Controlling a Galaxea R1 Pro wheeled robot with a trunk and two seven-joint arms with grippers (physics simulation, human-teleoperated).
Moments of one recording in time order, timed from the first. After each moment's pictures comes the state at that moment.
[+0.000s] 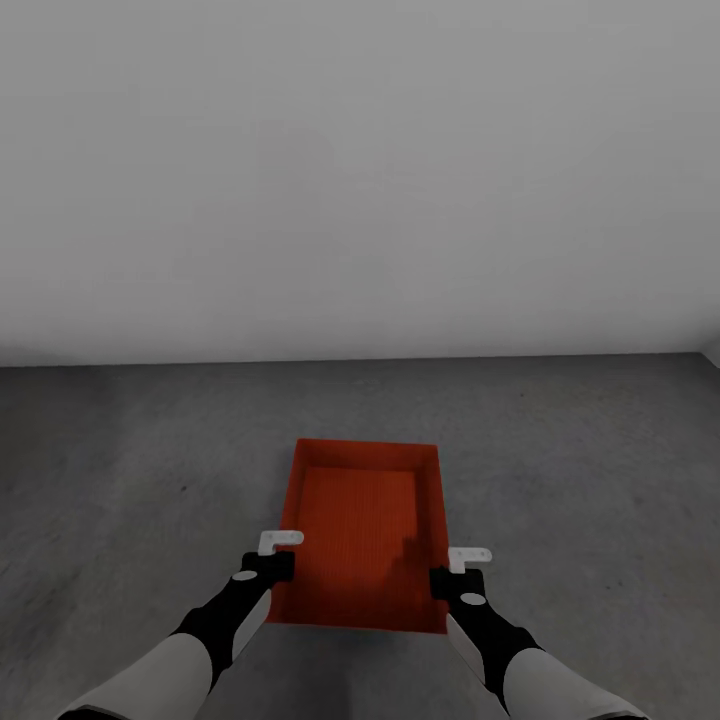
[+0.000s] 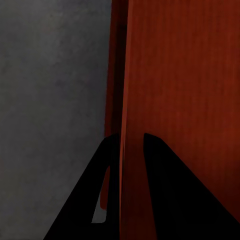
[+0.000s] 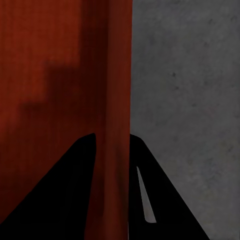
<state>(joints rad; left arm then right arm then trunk) -0.67 -0.08 -0.19 -0.35 0.16 0.06 0.15 -0.66 0.10 0.14 -0.25 -0.08 -0.06 -0.24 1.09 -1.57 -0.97</state>
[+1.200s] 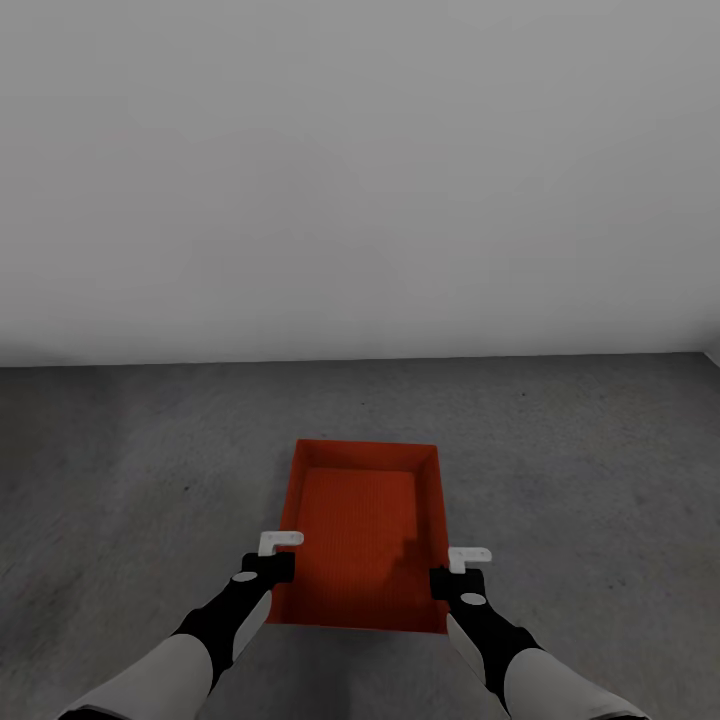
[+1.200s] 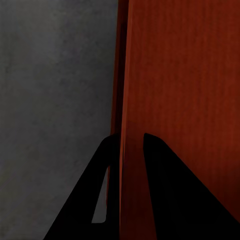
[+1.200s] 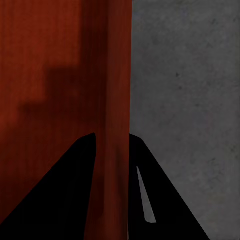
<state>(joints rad) -0.67 -0.08 -0.19 -0.35 0.16 0.06 0.15 -0.66 0.10 0.14 -0.25 -0.08 -0.06 -0.24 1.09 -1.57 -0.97</state>
